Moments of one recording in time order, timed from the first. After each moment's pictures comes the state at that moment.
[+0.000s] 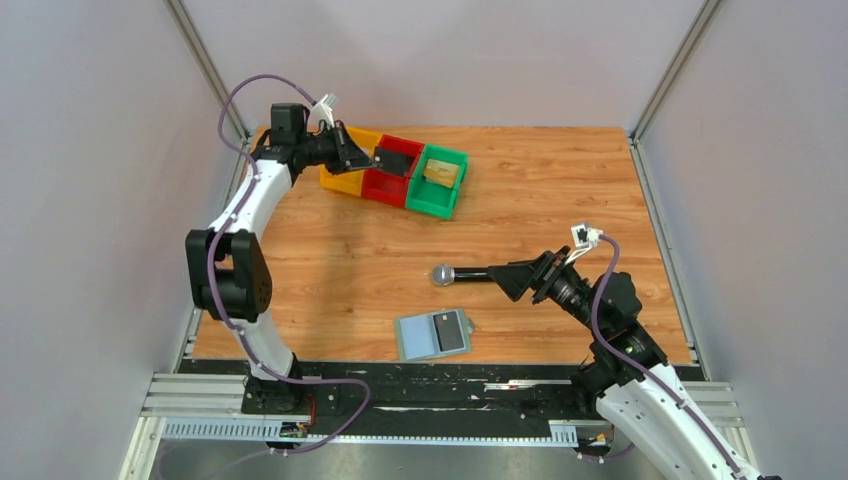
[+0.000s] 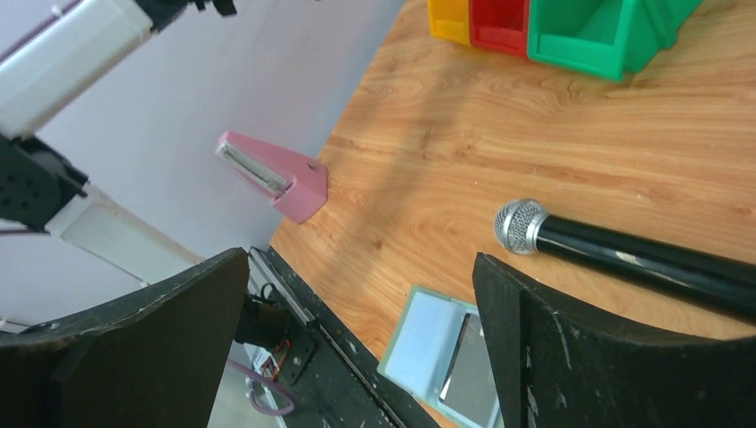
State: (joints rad) left arm -0.08 1.75 1.50 -0.32 0.83 -0.43; right arm 0.50 0.44 0.41 0.01 -0.29 0.78
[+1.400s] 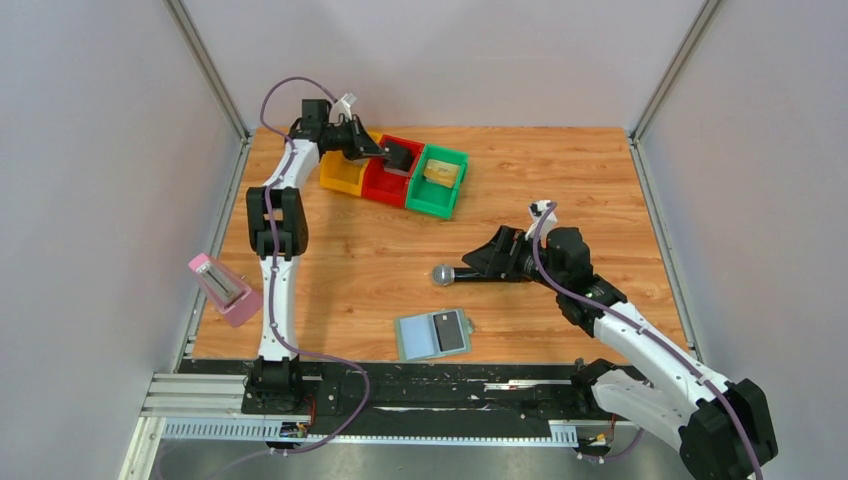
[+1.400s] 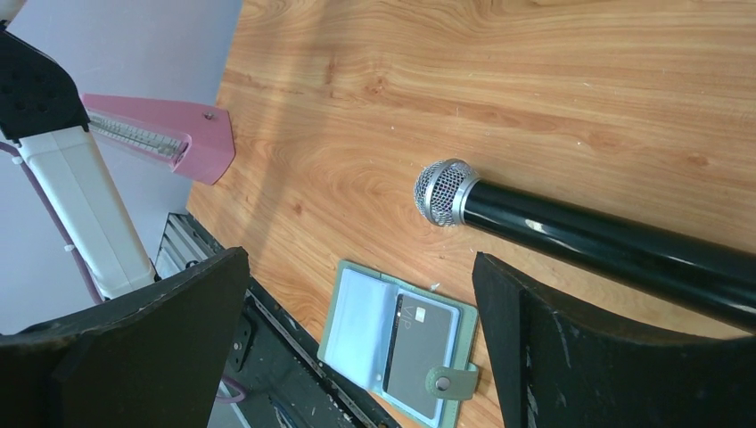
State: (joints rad) left arm -0.04 2.55 2.29 -0.42 0.87 -0.37; right arm 0.50 0.94 0.55 0.03 -0.30 0.71
